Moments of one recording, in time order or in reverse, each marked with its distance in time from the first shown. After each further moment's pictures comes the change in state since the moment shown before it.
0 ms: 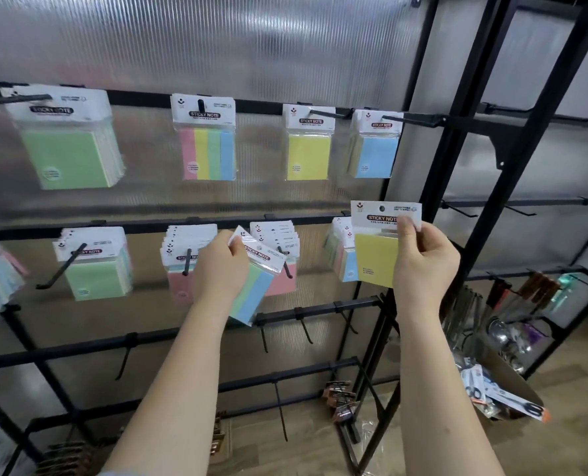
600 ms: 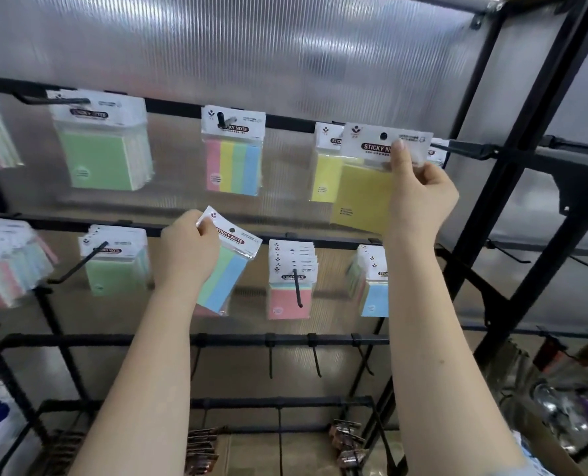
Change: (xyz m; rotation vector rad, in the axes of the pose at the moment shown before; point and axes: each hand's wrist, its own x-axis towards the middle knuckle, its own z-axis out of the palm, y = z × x) left_hand 0.042 -0.001 -0.042 0.056 0.275 -0.032; right_hand 0.071 -0.053 0.086 0.426 -0.132 0.121
